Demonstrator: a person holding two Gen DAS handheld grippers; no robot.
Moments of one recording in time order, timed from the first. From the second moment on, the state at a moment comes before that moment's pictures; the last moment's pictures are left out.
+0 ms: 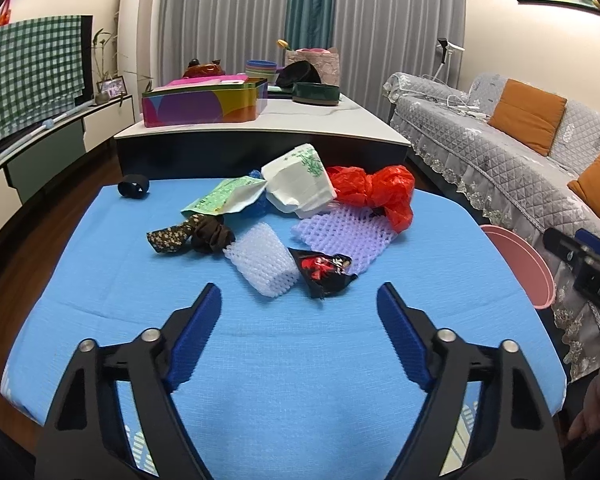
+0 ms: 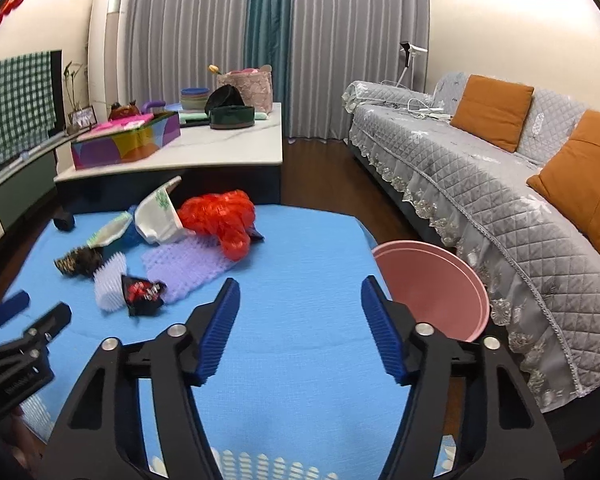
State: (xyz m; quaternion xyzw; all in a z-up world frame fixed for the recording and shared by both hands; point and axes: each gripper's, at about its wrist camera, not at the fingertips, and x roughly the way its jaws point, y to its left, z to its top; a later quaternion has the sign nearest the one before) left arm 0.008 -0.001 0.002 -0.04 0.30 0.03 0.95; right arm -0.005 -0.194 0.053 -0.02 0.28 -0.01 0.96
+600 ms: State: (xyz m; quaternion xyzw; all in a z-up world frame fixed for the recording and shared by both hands) left arm 0.079 0.059 0.024 -0.03 0.28 0.06 0.96; right arm 0.099 -0.148 0.106 -0.01 0.26 0.11 0.96
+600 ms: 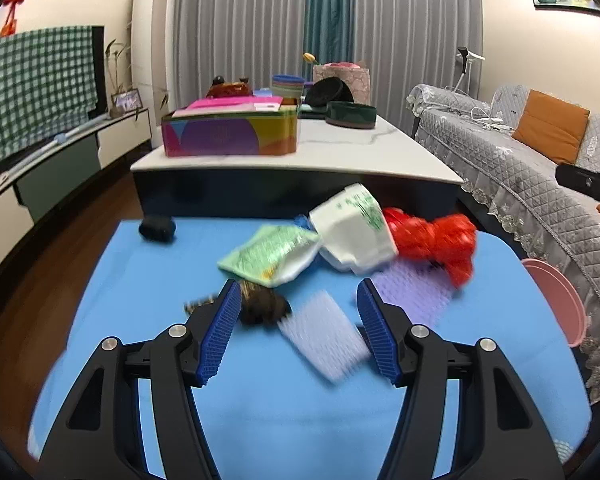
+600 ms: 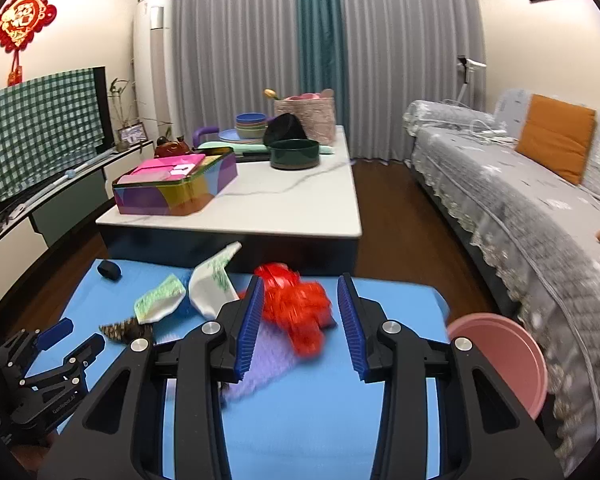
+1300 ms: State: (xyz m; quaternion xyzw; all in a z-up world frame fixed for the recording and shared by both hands) left arm 0.153 0.123 -0.057 -0.08 0.37 0.07 0.92; right arm 0.196 -0.128 -0.007 -0.01 0.37 0.13 0.92
